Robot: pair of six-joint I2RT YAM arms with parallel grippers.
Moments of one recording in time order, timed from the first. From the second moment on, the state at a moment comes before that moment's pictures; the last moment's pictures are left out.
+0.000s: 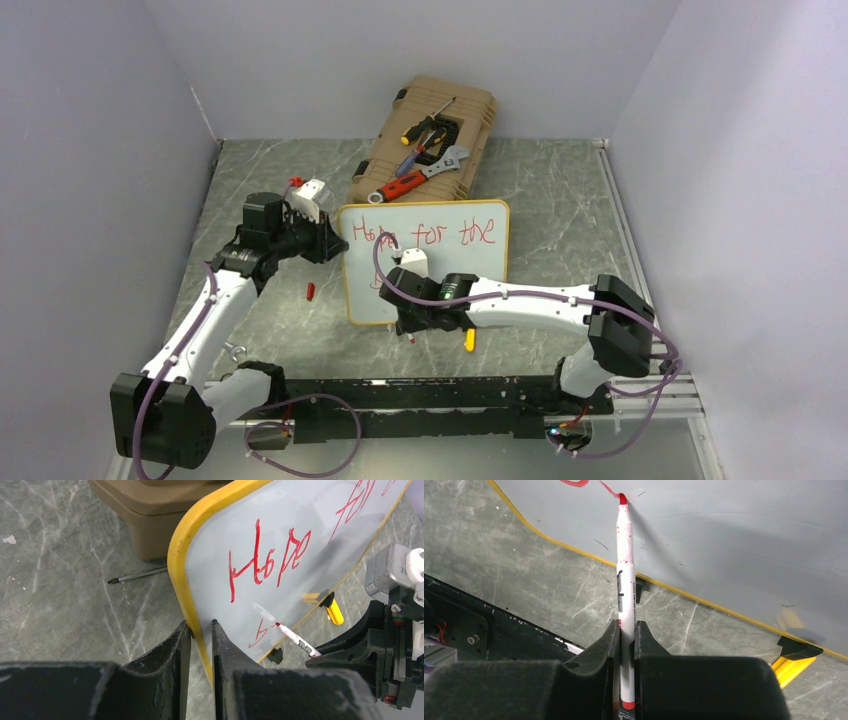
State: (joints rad) left arm -0.18 1.06 0.82 -0.35 0.55 -0.04; right arm 1.21 1.57 1.09 -0.55 0.28 0.86
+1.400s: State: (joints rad) left arm -0.19 1.06 0.82 -0.35 0.55 -0.04; right arm 1.21 1.59 1.12 -0.56 0.25 0.86
